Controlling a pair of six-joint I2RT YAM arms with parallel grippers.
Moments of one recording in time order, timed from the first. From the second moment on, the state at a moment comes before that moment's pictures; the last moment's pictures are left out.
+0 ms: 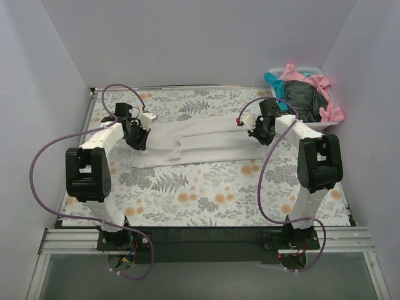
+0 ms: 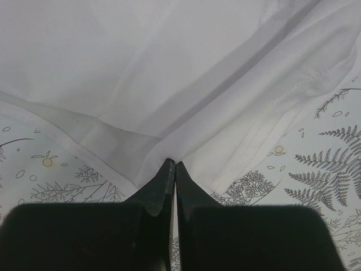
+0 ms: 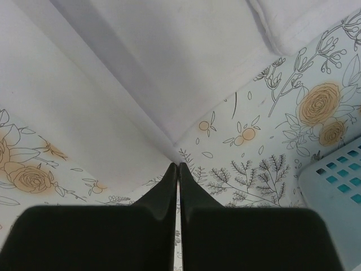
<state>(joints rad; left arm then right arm) -0.03 1.74 1.23 -0.65 0.34 0.56 0.22 1.84 1.32 -0.66 -0.12 -0.87</state>
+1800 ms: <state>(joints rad) -0.17 1.60 1.05 -0.63 0.26 0.56 0.20 1.83 1.48 -0.79 -0.24 -0.68</state>
